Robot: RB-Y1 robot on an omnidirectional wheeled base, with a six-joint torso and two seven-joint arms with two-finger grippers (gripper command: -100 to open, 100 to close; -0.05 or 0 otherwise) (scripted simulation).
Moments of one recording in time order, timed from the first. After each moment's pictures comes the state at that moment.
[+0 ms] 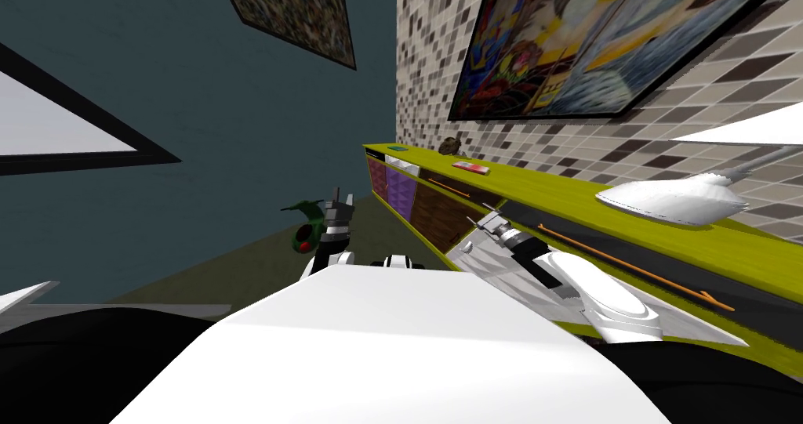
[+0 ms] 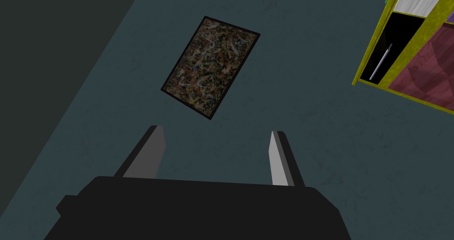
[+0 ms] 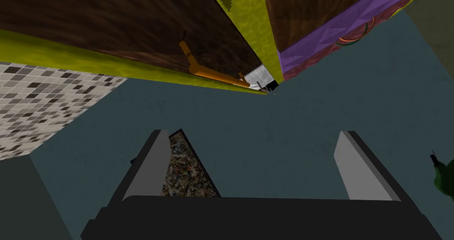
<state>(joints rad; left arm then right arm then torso) 0.52 -0.01 -0.07 -2.21 -0.03 -0.45 0.17 0.52 -0.85 -0.35 -1.96 1.02 -0.36 0.63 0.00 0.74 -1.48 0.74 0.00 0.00</state>
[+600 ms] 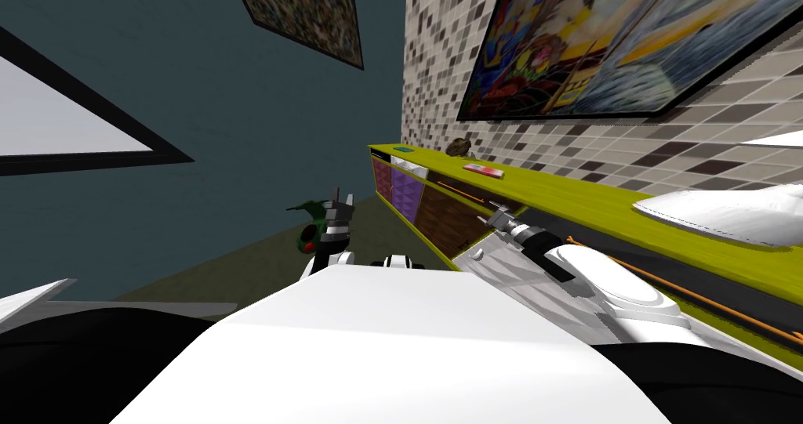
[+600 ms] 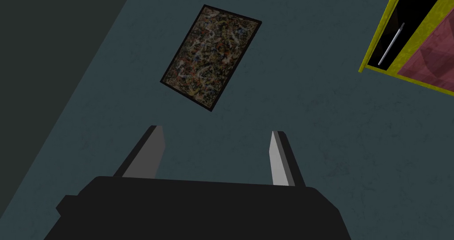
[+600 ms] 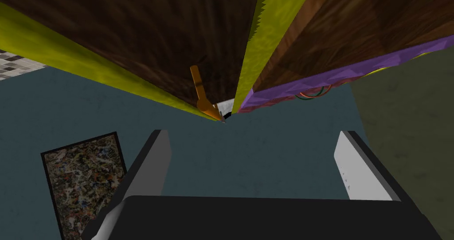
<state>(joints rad) 0.52 -0.01 -0.07 -2.21 -0.03 -0.45 0.17 0.50 -0.97 -0.38 -1.85 1.14 -0.35 0.76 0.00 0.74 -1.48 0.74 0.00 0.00</state>
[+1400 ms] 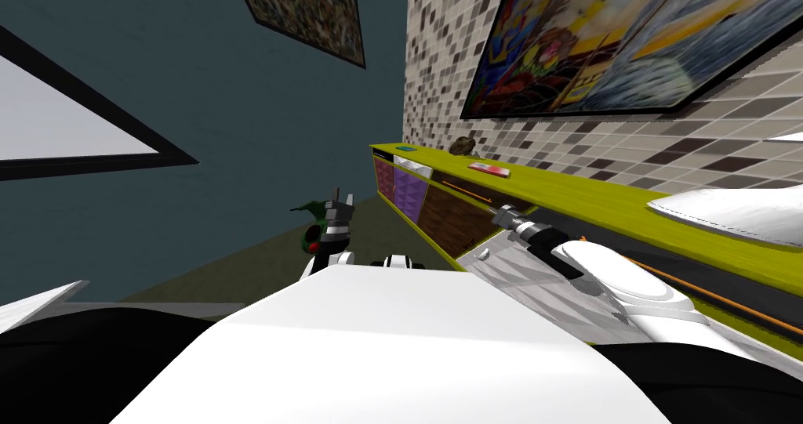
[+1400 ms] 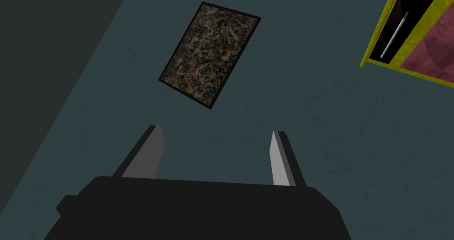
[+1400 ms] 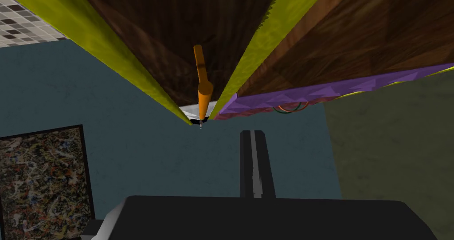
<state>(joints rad) 0.52 -0.01 -0.07 -2.21 -0.03 -0.45 0.17 0.49 -1.03 -0.40 -1.81 1.19 -0.34 0.82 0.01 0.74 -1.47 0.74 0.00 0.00</state>
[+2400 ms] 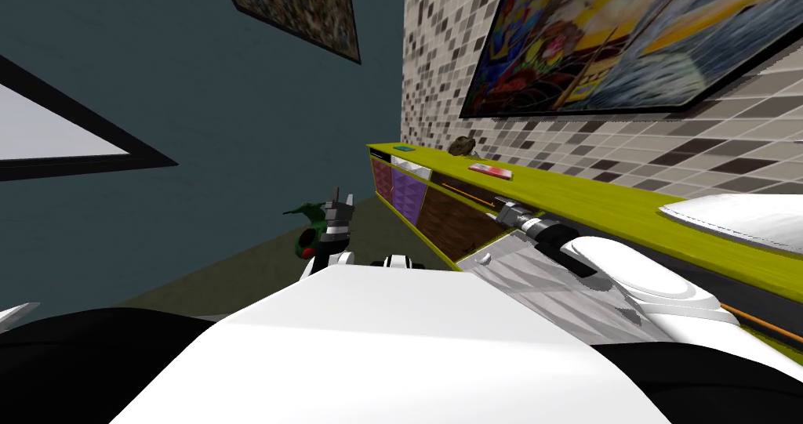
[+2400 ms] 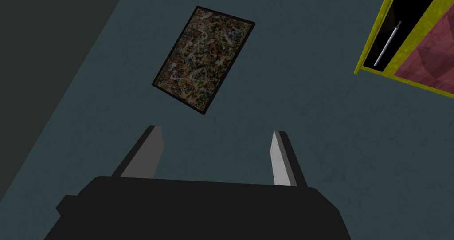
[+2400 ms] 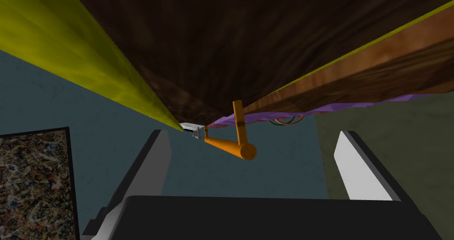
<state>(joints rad) 0.52 -0.01 -0.07 -2.21 -0.03 -0.45 0.17 0.50 -1.09 -0.43 -1.81 1.20 -0.37 0.81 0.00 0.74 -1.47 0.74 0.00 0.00</state>
